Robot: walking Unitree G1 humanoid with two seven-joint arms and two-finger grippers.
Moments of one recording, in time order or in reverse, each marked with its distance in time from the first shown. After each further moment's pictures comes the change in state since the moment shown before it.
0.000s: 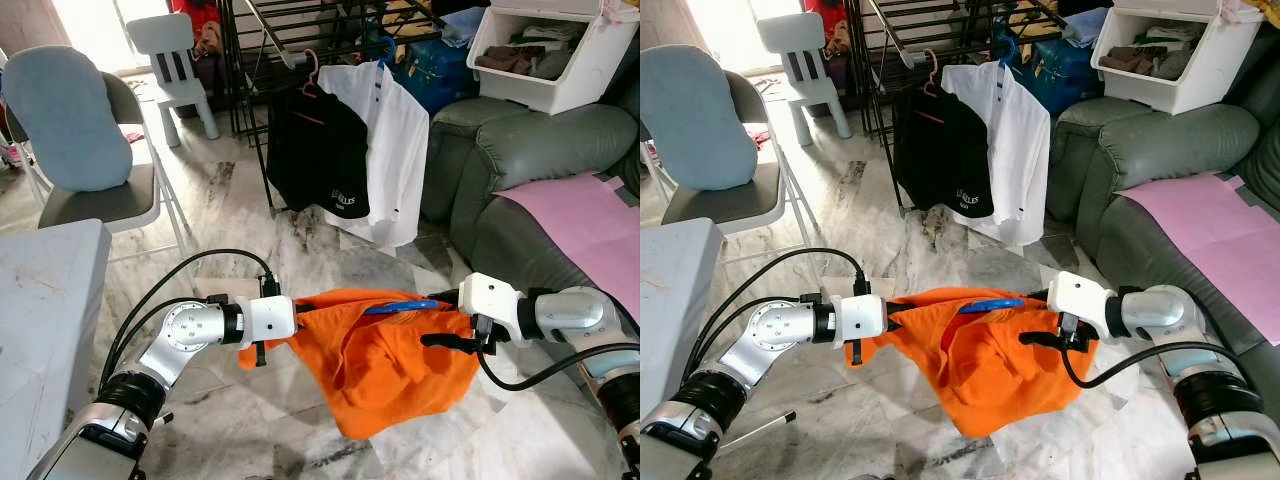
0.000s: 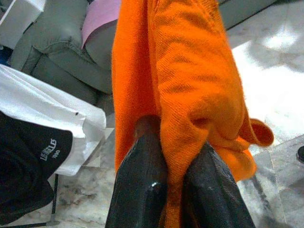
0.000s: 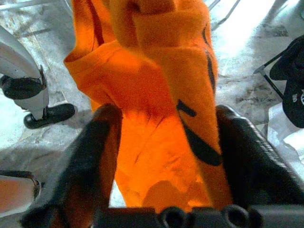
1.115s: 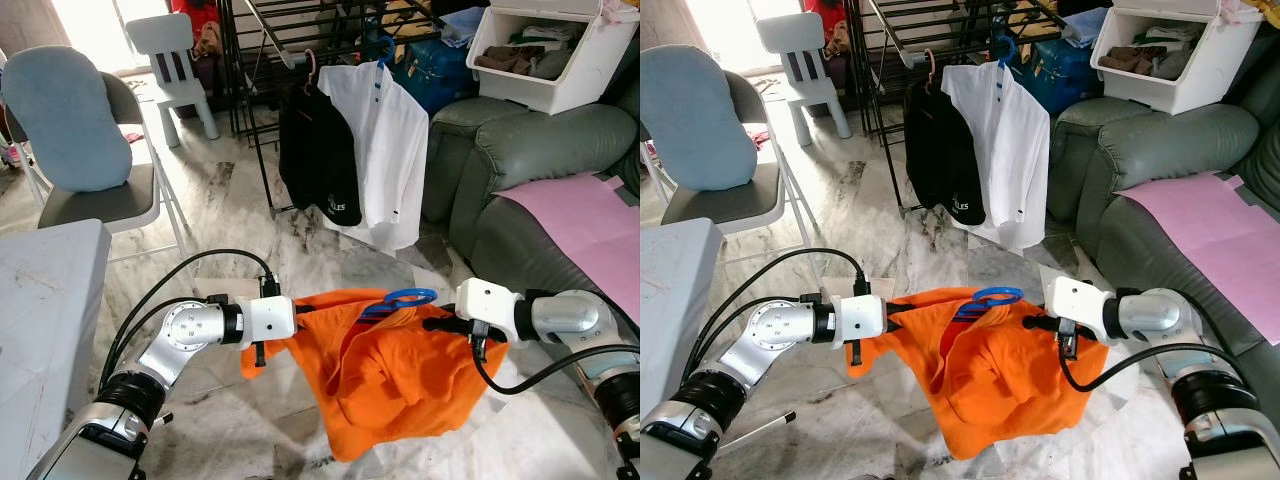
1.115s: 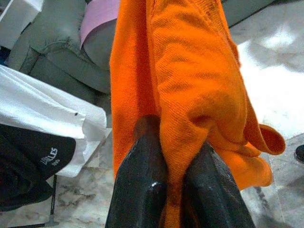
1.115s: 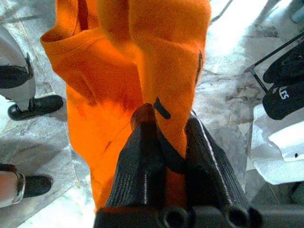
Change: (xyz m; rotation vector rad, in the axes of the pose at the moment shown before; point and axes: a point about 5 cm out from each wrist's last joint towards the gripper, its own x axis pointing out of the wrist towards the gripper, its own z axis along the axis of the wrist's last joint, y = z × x) left arm 0.000 0.000 0.000 -0.001 -0.001 -0.008; right arm 0.004 0.000 -0.005 -0.052 0.023 -0.031
